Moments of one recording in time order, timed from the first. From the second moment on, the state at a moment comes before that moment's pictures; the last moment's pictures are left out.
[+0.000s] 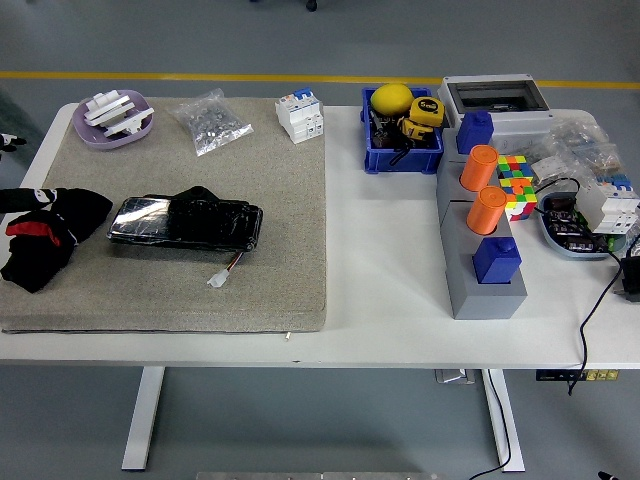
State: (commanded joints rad) left arm -0.35 0.56 -1.20 -1.10 1.92 0.23 0.25; right arm 0.20 -0.36 0.10 0.27 0.14 0.07 -0.12
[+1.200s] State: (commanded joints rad) left arm -0.44 0.47 -1.01 -0.85 1.78 0.27 0.27; right arm 0.22 -0.37 0.13 0.27 0.10 0.06 -0.14
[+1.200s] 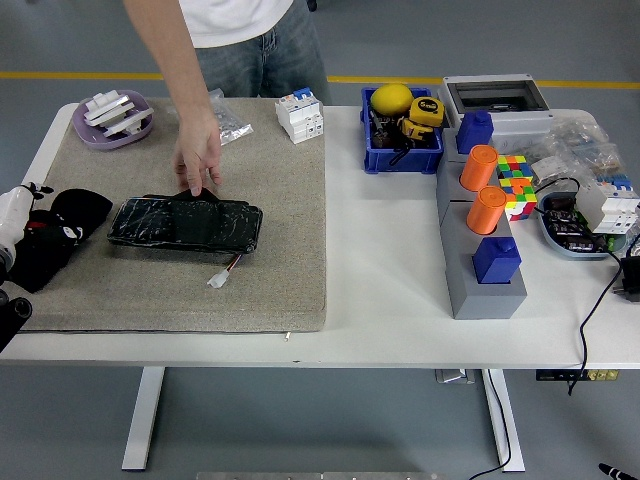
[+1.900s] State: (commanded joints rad) left arm -0.44 0.45 -0.98 -0.83 1.73 0.34 0.23; right arm 0.22 -0.38 0.14 0.27 0.08 0.06 -0.15
